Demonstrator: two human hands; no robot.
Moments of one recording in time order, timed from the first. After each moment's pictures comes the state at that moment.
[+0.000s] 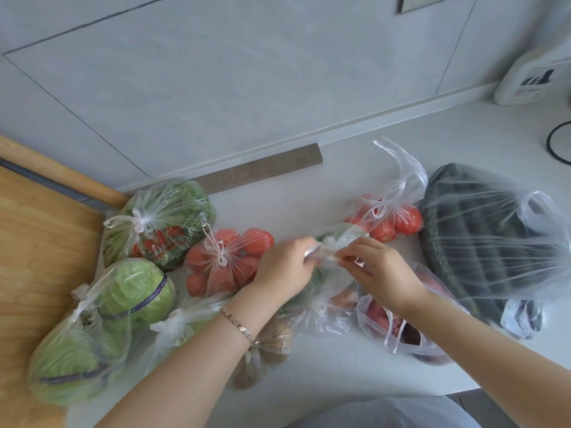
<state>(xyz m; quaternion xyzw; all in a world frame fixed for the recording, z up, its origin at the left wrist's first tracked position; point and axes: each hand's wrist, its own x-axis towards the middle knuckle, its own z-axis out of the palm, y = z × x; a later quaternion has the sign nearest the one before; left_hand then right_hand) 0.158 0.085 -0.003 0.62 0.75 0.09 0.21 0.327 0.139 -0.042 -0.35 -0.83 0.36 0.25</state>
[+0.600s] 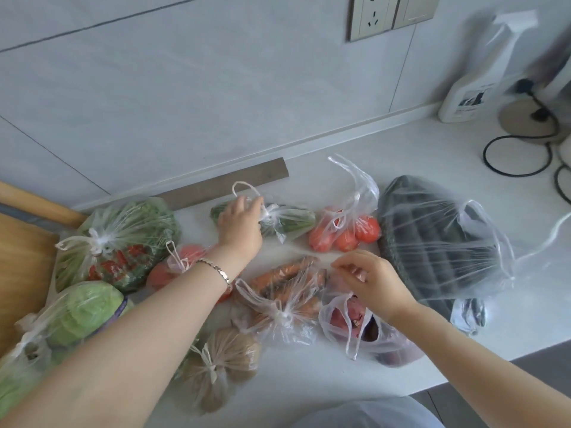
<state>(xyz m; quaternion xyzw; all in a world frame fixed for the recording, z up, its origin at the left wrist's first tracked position) 0.121 0.157 -0.026 0.58 0.81 0.05 0.09 0.368 0.146 -0.032 -0.45 -0.77 0.40 0.21</state>
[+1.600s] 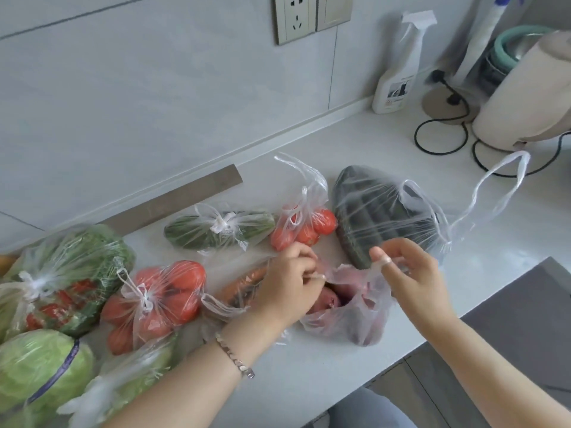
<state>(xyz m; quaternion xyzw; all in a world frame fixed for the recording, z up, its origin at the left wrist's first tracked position) 0.246 0.103 -0.011 0.70 0.61 0.25 0.28 0.428 0.107 0.020 -0.62 -0.55 0.41 0.37</state>
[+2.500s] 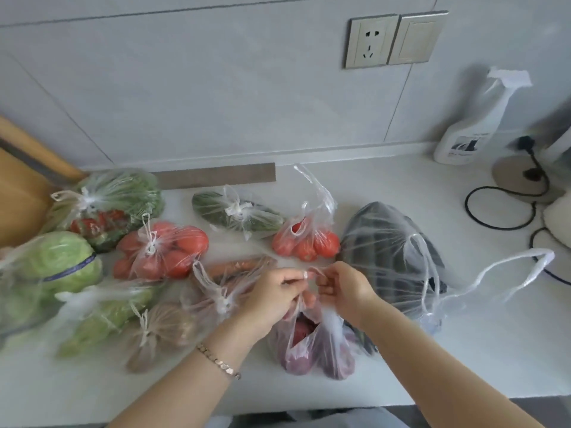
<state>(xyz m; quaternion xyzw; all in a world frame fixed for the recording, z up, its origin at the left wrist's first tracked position) 0.315 0.102 -0.005 0.24 0.70 0.43 0.52 0.418 0.189 -0.035 -0.51 -0.29 0.80 0.14</state>
